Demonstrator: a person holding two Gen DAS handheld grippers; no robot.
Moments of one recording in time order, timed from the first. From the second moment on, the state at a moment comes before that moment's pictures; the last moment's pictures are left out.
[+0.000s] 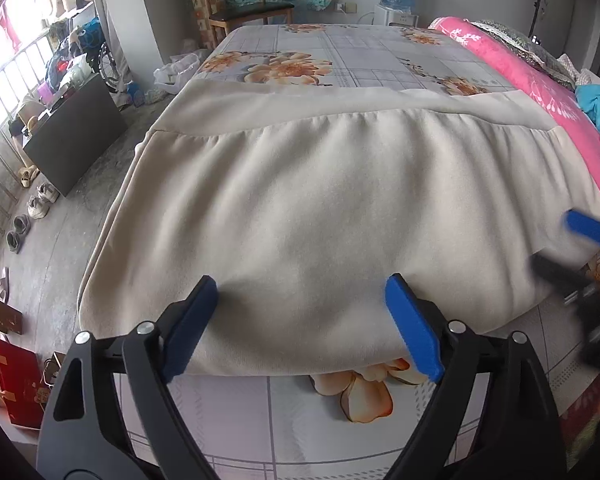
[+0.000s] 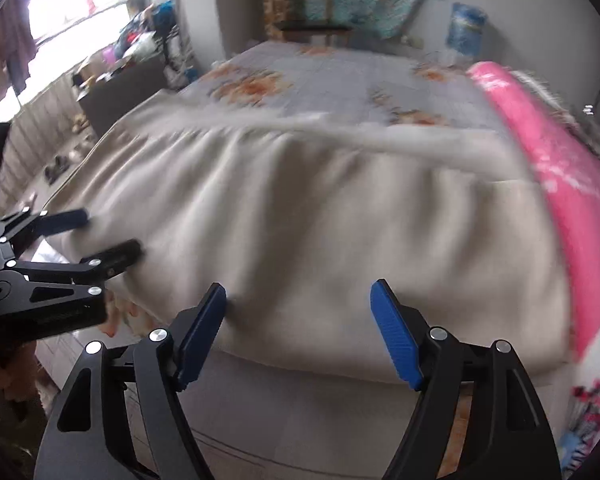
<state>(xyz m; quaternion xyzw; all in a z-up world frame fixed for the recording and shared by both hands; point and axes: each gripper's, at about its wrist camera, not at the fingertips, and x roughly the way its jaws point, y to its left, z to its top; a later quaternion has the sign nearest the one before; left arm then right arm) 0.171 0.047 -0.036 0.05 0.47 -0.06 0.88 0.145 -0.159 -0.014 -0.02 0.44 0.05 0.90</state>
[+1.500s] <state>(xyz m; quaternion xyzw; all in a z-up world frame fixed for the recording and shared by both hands) 0.037 0.061 0.067 0.02 0.34 0.01 0.94 -0.002 -0.146 0.067 0.00 0.32 -0.07 0.95</state>
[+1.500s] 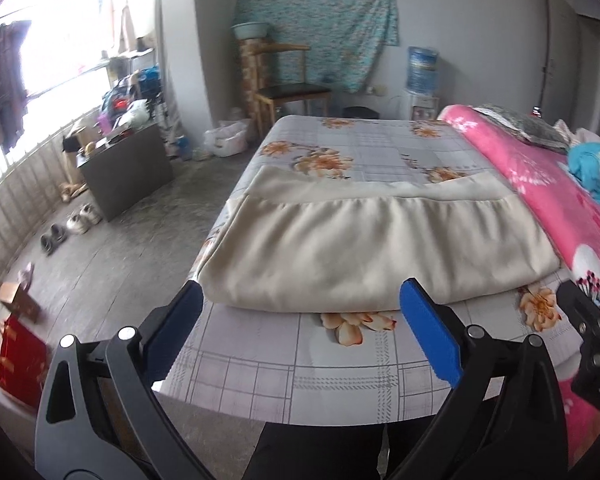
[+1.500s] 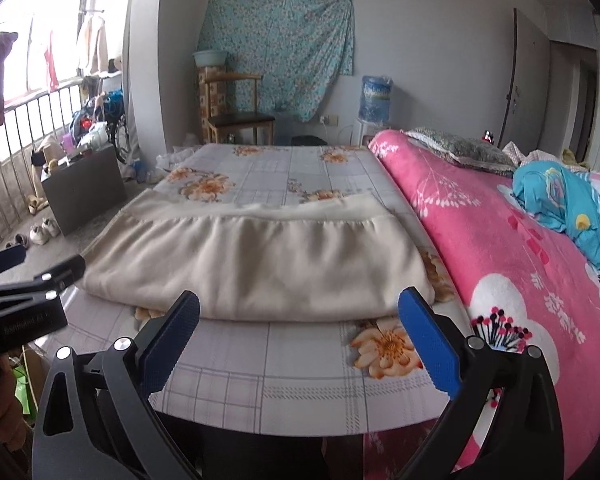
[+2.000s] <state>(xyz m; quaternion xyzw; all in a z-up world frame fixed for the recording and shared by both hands) 0.061 0.038 0.029 0.02 0.45 0.01 0.89 0.016 -0.169 0.039 0.03 0.39 -0.08 0.92</state>
